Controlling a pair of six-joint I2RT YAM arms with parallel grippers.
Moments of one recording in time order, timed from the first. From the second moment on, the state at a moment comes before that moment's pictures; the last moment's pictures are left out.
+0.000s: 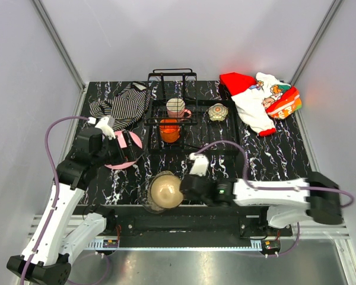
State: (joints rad) left arm -0.27 0.77 0.96 -0.82 0.22 -0.50; right arm 1.35 1.35 0.83 -0.34 0.49 1.09
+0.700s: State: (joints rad) left arm -0.27 0.77 0.96 -0.84 0.21 -0.49; right arm 0.92 0.87 0.78 -0.55 1.12 0.69
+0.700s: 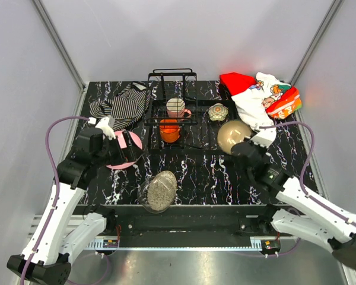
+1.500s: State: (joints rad) left arm -0.27 0.84 0.96 -0.81 0.20 -0.47; right arm 0.48 1.34 0.66 0.69 0.44 -0.47
